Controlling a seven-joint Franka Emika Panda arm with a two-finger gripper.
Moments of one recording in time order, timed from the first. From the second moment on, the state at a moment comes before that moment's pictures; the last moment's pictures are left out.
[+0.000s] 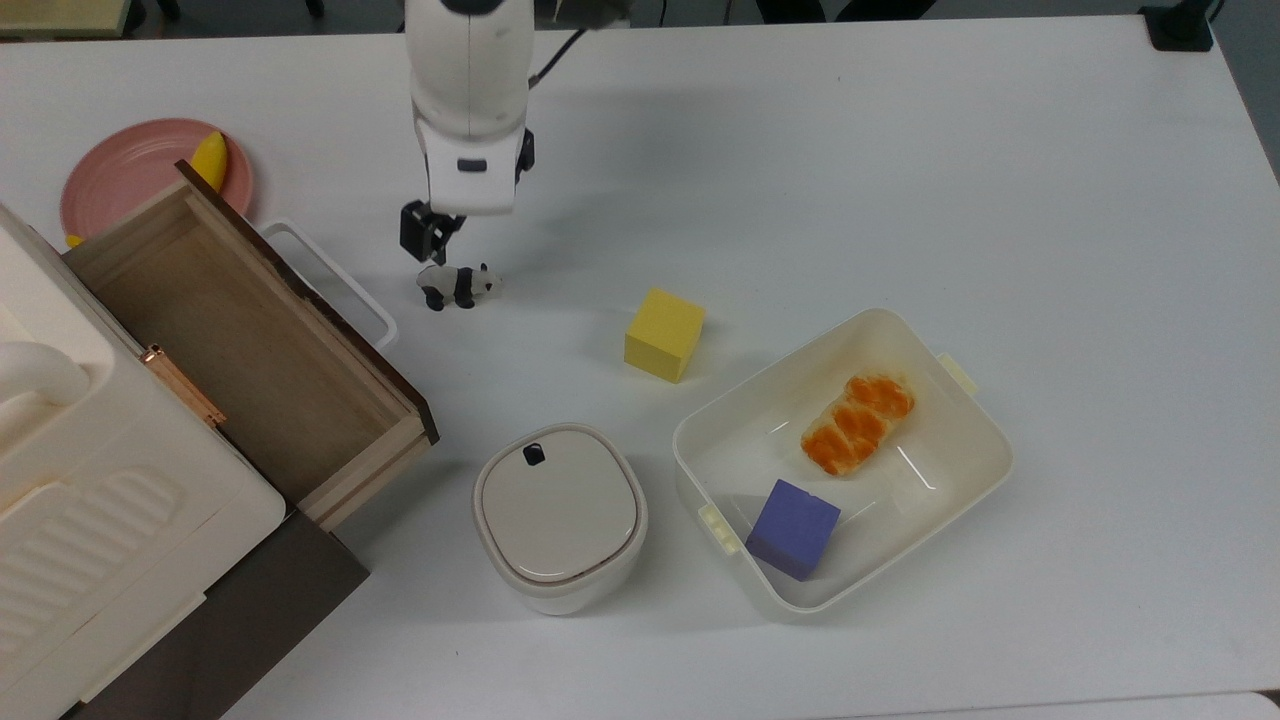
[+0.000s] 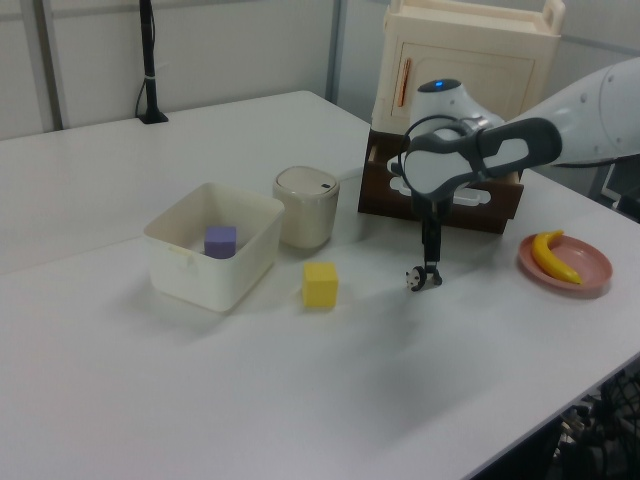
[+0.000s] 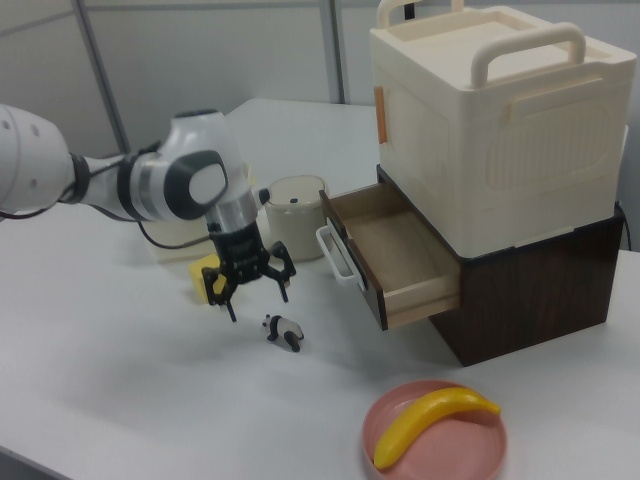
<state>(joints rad) -0.06 0.18 0.01 -1.99 -0.21 2.12 -0.83</state>
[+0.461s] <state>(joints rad) -0.08 0.29 0.01 -1.99 -0.30 2.24 -0.89</state>
